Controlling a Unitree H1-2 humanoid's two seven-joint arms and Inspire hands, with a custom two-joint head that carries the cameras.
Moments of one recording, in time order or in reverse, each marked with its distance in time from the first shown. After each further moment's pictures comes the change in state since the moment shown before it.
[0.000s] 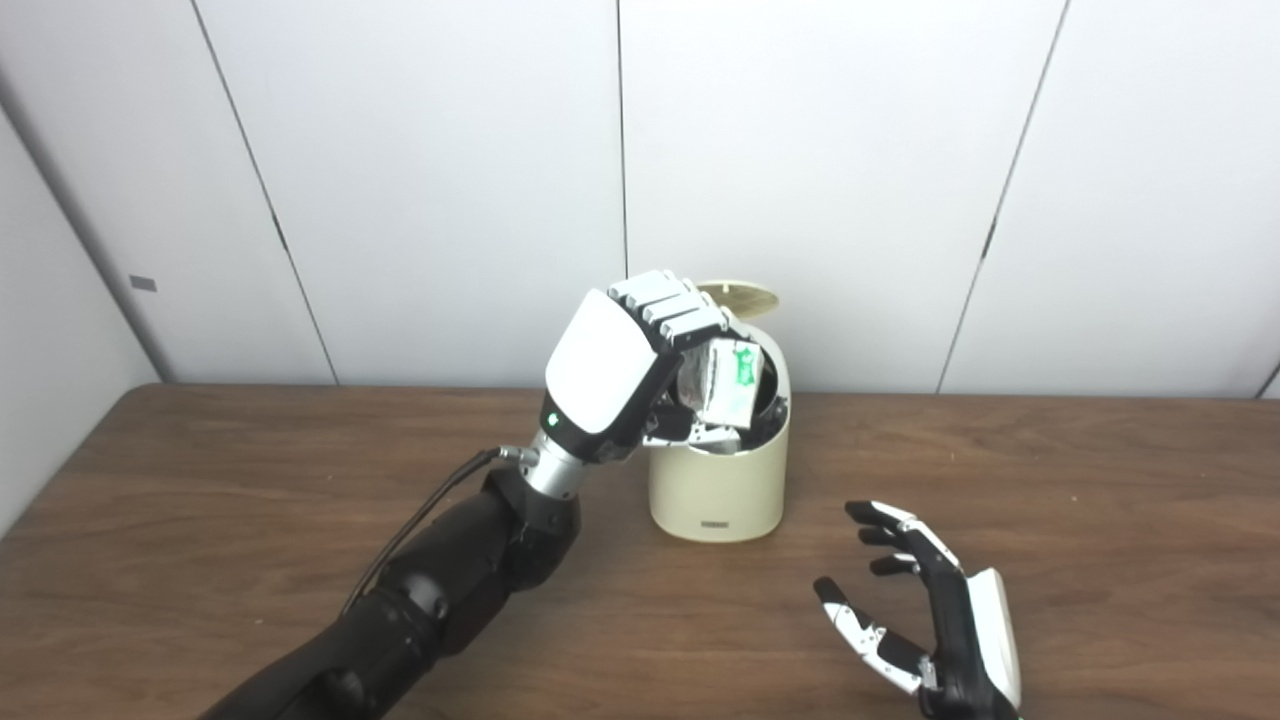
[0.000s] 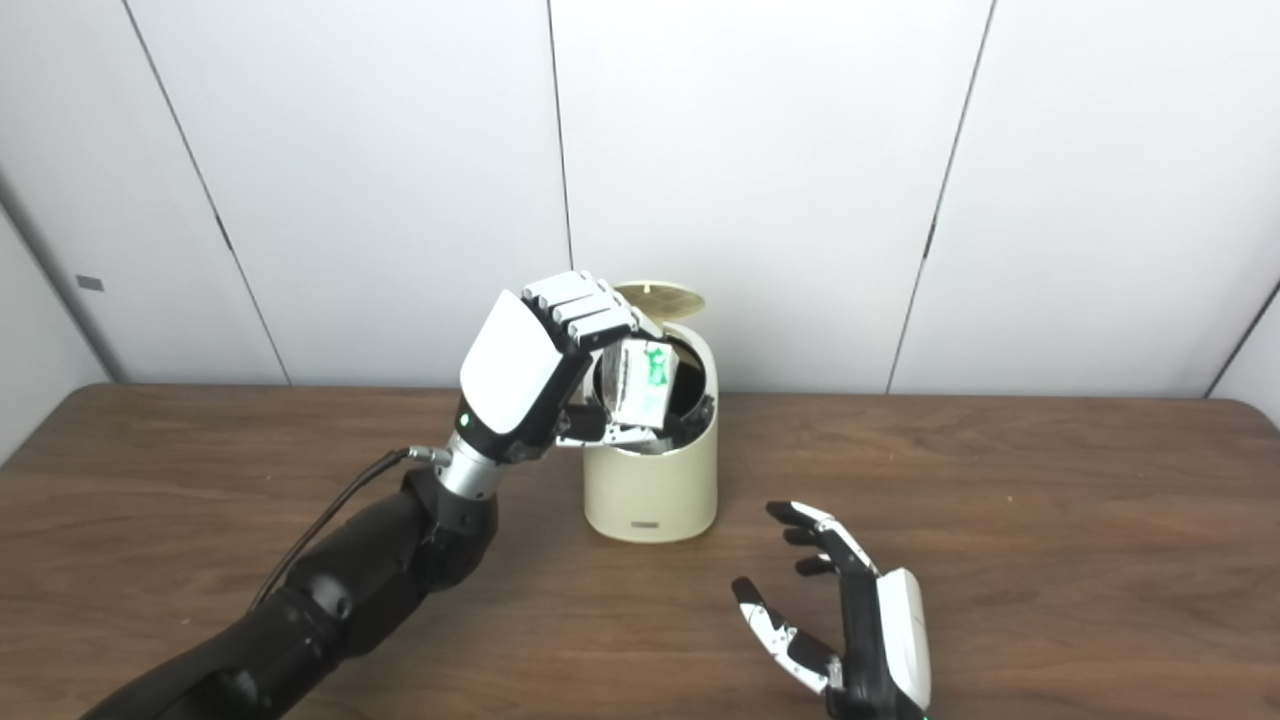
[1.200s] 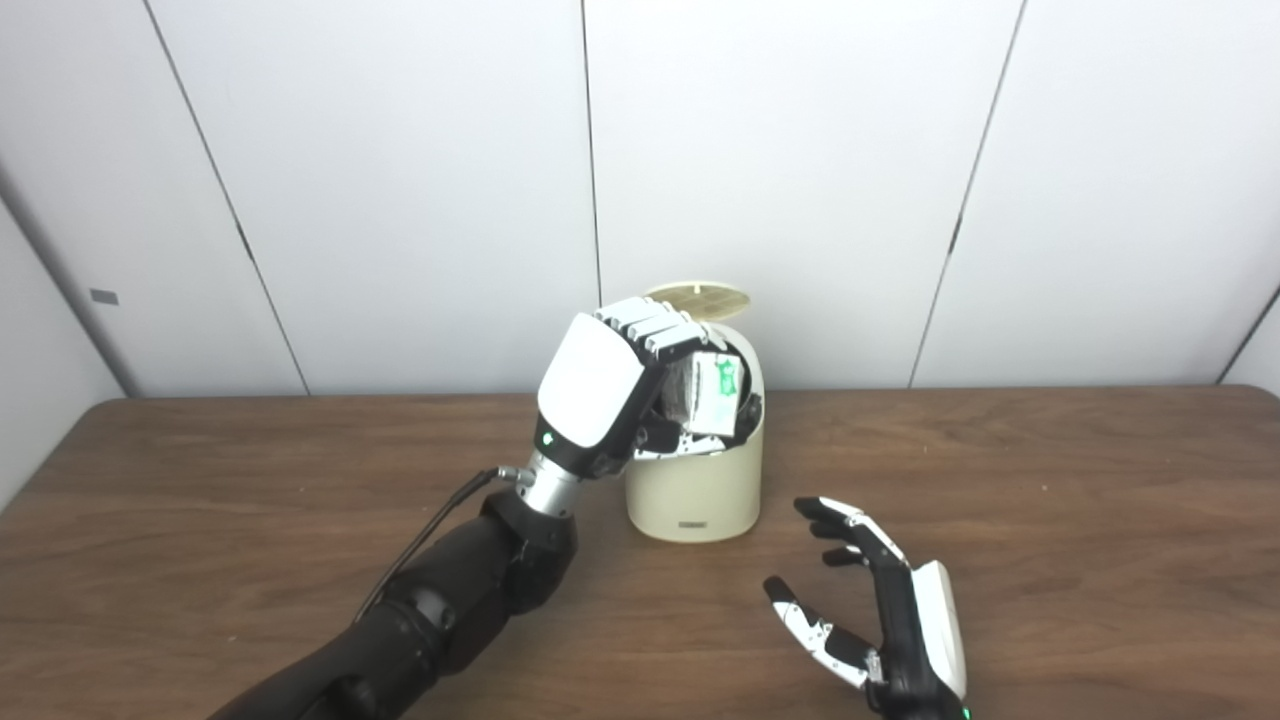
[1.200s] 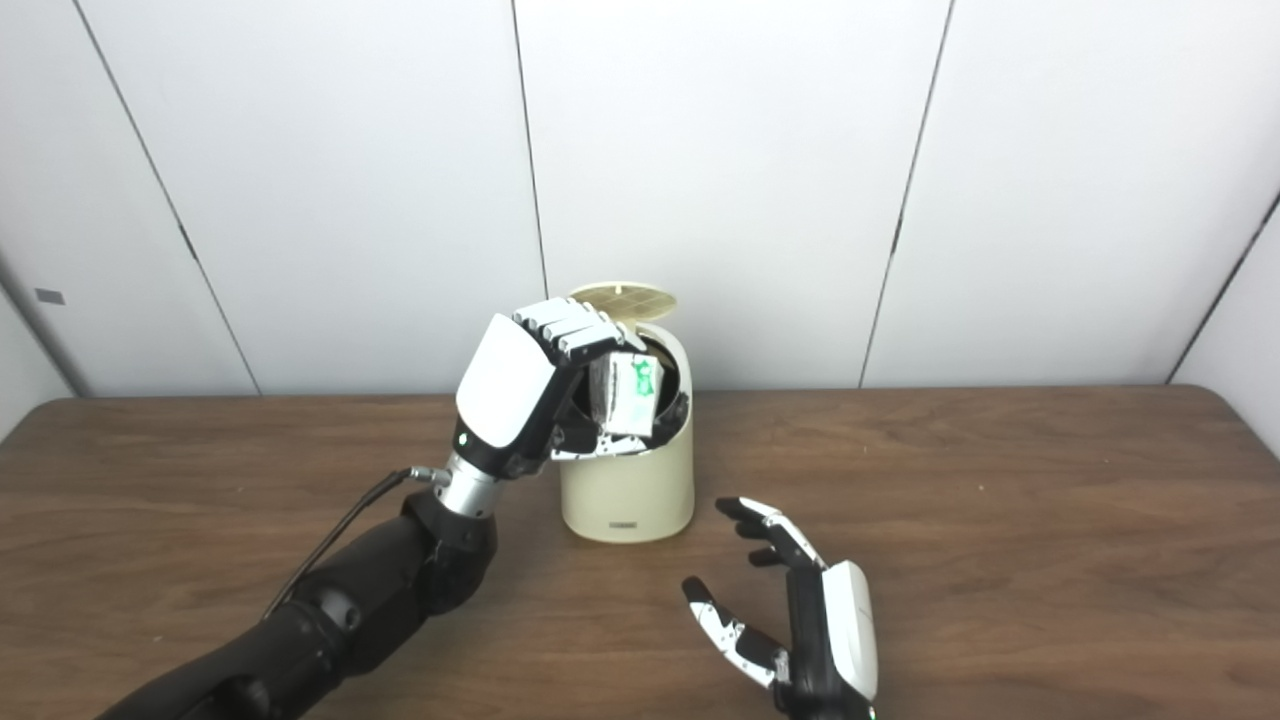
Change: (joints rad) left arm -0.034 -0.038 -0.106 0.158 -0.093 0.013 0.059; right arm 0.001 0.040 0.028 0.009 -0.041 0.004 -0.028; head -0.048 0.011
